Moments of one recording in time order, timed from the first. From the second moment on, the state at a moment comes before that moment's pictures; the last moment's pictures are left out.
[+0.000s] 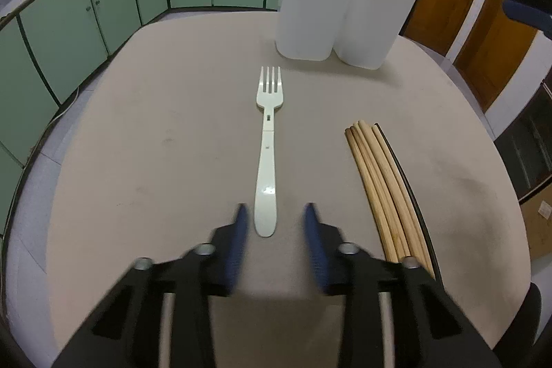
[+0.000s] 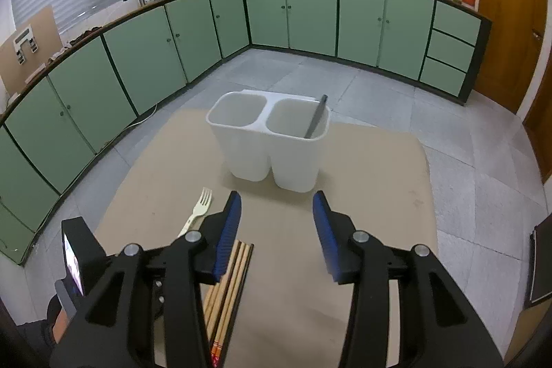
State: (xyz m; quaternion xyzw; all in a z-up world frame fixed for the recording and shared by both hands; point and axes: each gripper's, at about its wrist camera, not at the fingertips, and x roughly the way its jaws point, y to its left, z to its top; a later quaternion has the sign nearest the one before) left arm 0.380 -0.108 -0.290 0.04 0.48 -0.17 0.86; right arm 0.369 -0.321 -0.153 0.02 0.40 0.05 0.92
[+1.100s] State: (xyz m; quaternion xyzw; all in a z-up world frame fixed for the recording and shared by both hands) left arm 0.391 -0.097 -0.154 0.03 0.40 -0.19 0.90; right arm 0.360 -0.342 -0.162 0.05 0.40 0.04 0.91
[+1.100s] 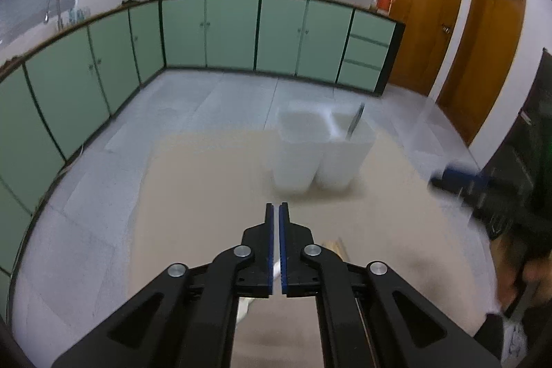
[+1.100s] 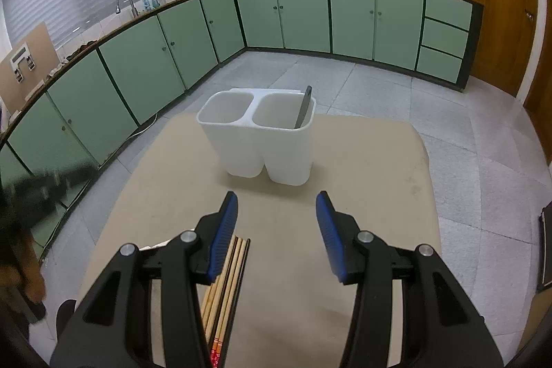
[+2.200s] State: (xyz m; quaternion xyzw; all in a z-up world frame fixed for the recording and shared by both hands) left arm 0.449 -0.158 -0.294 0.14 0.53 -0.25 0.80; right arm 0.358 -0.350 -0.187 0.05 0.42 0.03 0.91
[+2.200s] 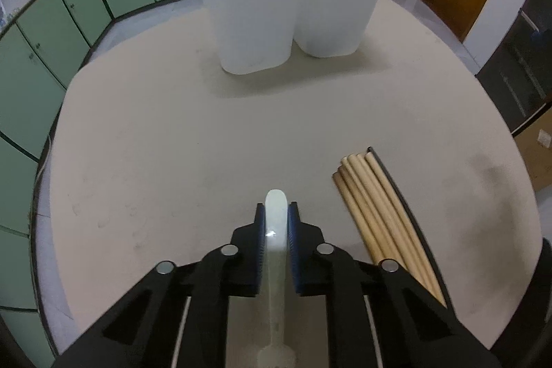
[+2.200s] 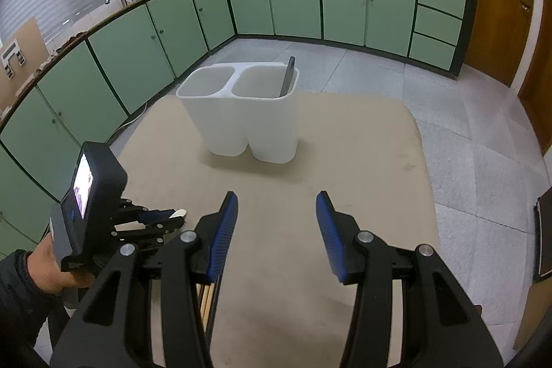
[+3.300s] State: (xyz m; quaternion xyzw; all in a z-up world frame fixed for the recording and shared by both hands) left arm 0.581 -0.203 -0.132 -0.04 0.24 -0.22 0.94; right arm 0.351 -0.373 -0.193 0.05 0.43 0.00 0.90
